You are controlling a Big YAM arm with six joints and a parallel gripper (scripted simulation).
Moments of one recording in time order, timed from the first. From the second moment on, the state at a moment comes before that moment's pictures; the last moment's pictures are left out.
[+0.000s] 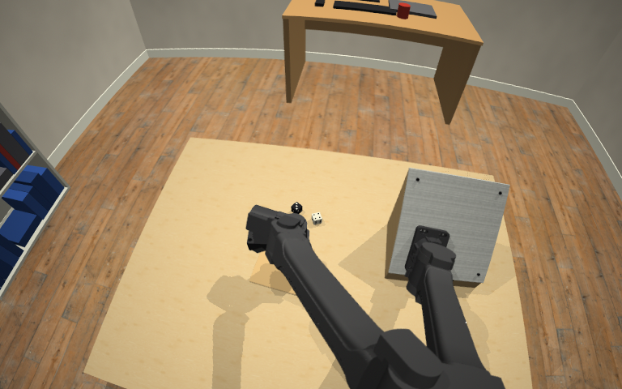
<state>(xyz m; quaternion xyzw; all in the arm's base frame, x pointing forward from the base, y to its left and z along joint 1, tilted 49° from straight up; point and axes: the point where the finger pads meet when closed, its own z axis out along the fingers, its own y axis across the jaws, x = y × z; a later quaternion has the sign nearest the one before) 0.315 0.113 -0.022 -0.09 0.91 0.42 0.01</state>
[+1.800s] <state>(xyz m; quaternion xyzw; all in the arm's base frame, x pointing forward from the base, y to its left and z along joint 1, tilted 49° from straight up) 0.315 0.113 -0.022 -0.09 0.91 0.42 0.01</state>
